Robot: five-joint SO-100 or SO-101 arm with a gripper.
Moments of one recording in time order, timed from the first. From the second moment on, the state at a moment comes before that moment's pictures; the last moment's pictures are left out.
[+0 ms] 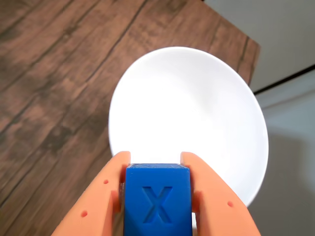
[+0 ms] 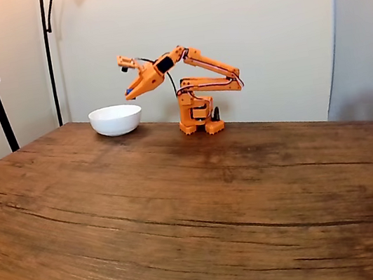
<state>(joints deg) 80.0 186.1 166.8 51.4 116.5</state>
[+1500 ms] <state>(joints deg) 55.9 187.3 155.0 60.9 112.7</state>
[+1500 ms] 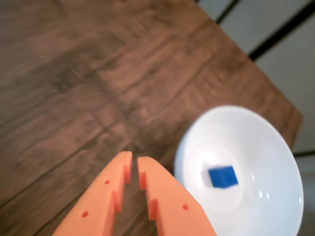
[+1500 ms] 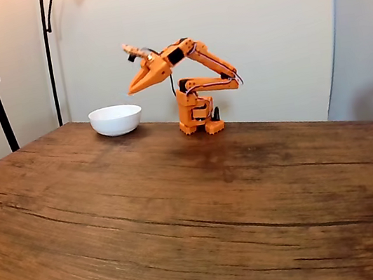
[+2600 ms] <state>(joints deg) 7.5 187.5 162.4 62.0 98.5</state>
